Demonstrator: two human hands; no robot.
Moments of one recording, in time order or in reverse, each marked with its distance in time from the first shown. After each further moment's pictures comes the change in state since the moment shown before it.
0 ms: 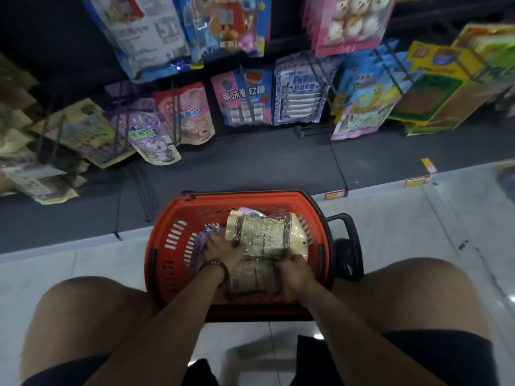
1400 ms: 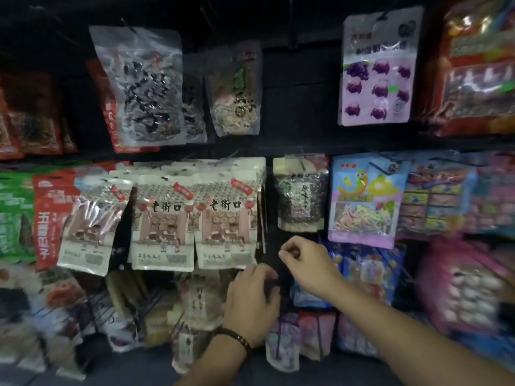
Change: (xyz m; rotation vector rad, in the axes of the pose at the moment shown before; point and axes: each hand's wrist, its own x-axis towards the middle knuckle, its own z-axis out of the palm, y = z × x) left_hand -0.214 0.046 -0.466 -0.026 1.003 0.869; right_hand -0.383 -0.435 0.160 -0.554 0.046 -1.452
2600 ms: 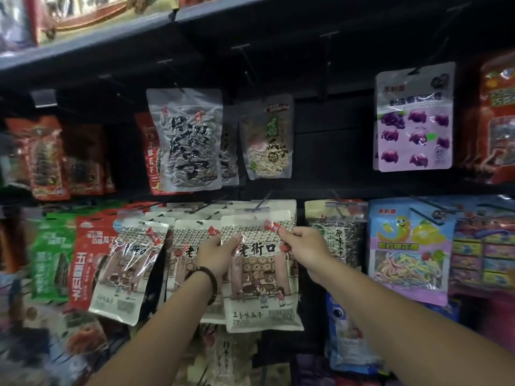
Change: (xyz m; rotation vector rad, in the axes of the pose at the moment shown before) left_hand 0.150 -0.071 -0.141 -0.774 0.238 -0.542; right_hand 0.120 -0.099 0.018 0.509 0.096 0.124
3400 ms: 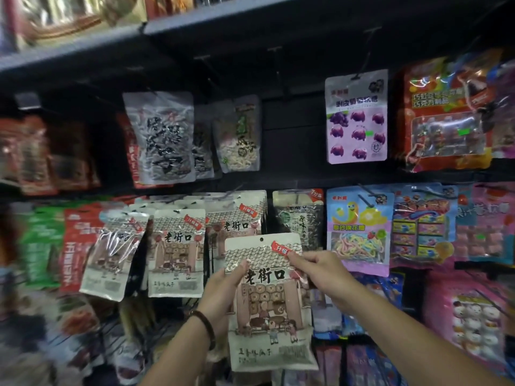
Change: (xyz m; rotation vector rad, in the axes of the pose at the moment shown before) left_hand -0.162 -0.017 0.048 -0.153 -0.239 -0.176; right_hand -0.115 0.045 -0.128 0.052 -0.174 0.022
